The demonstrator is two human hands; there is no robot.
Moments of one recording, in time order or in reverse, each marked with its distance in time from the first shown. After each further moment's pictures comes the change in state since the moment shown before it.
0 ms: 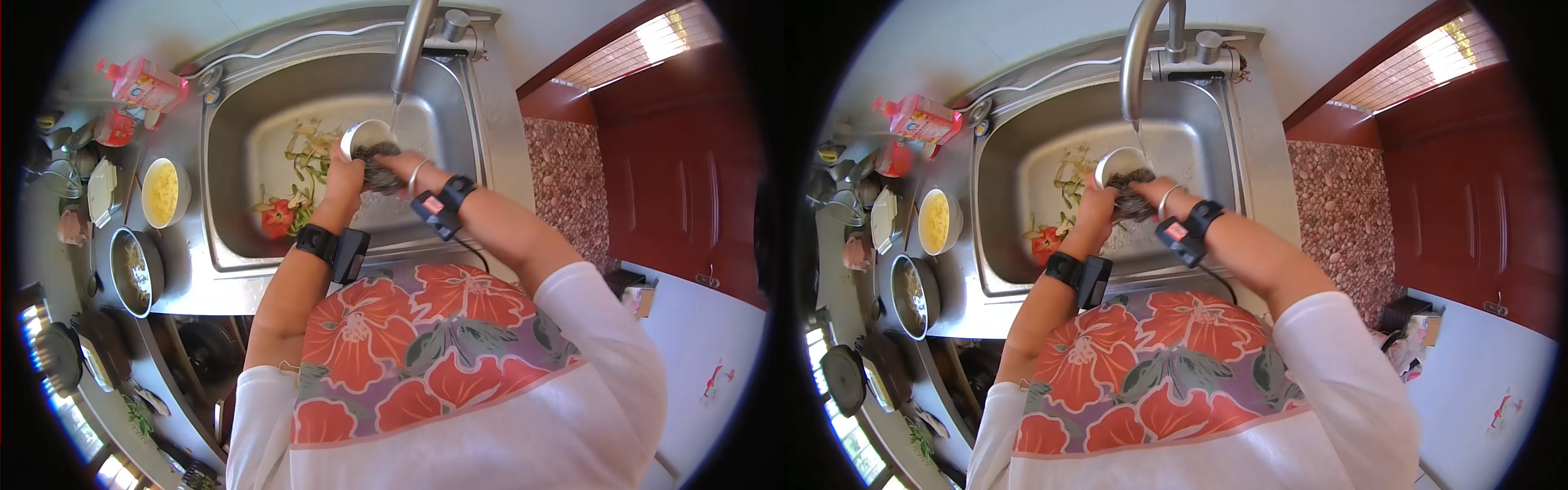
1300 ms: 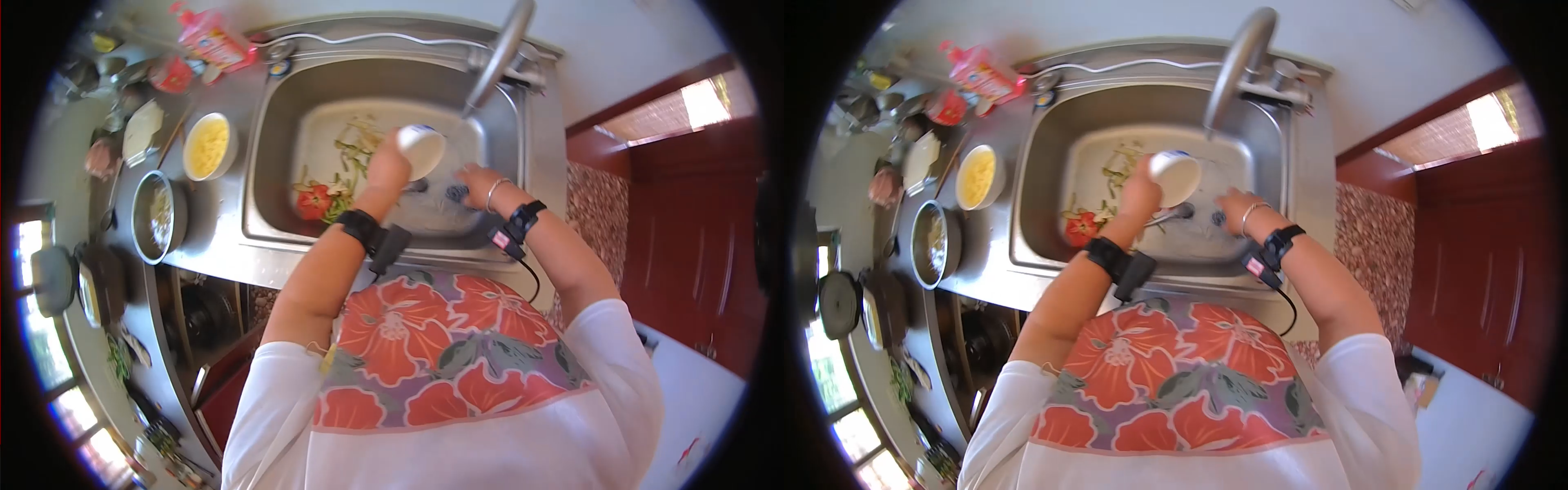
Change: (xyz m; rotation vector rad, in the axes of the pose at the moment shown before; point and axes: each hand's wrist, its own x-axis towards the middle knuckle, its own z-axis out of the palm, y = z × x) left_hand 0.008 0.012 -0.019 0.730 0.046 0.255; right_hand -0.014 -0.011 -0.053 -1.491 -0.176 -0.531
